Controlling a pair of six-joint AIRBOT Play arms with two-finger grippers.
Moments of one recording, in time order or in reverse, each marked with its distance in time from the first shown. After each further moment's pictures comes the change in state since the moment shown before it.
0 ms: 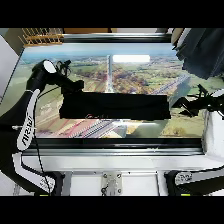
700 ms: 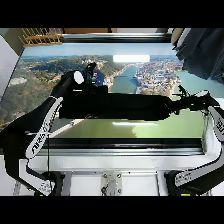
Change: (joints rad) left arm -0.257 0.008 -0.068 0.000 0.305 -0.042; right arm 0.110 -0.105 0.016 0.166 0.019 -0.129
